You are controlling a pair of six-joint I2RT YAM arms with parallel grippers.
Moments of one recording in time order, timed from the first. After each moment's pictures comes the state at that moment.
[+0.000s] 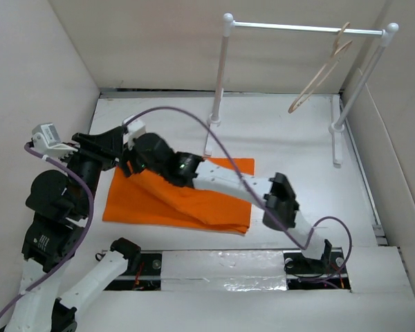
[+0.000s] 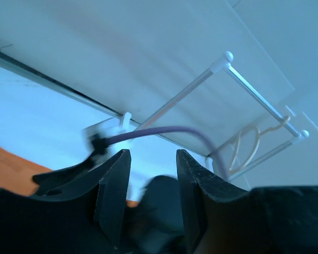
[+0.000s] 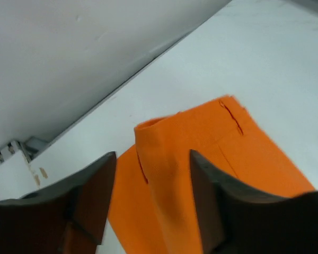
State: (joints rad) left arm -0.48 0.61 1.27 -0.54 -0.39 -0.66; right arm 1.17 2.19 2.16 -0.21 0.24 0.25
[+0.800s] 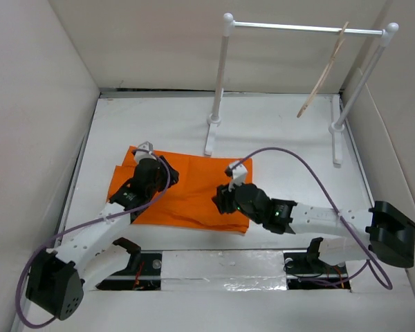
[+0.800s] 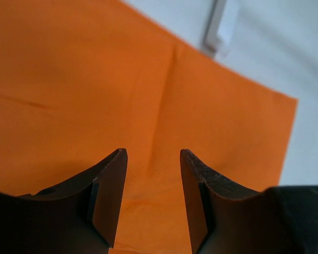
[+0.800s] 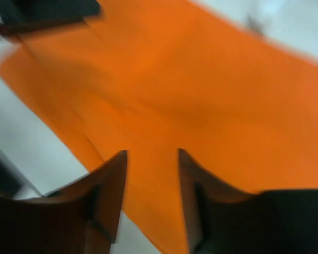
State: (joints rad) left arm -0.48 0.90 0.57 -0.23 -0.22 -0.76; right arm 1.14 1.25 0.69 0.18 0.40 0.42
